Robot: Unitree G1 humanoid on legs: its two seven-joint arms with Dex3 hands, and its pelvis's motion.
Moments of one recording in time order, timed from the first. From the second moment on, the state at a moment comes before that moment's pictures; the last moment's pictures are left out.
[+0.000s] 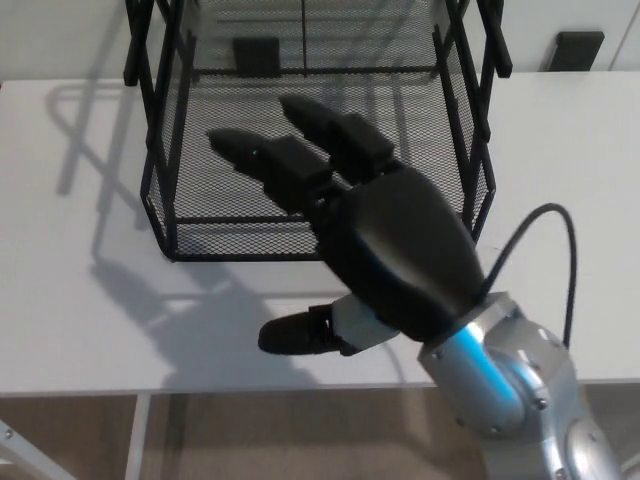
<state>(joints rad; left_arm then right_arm) 0.17 0.48 -0.05 0.76 0.00 -0.14 -0.39 -0.19 -0.02 0.44 -0.36 -0.99 -0.01 0.19</state>
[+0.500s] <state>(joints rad) 0.17 0.49 -0.08 0.75 0.01 -0.14 -0.39 -0.23 -0.05 0.55 -0.24 -1.23 0.10 0.19</state>
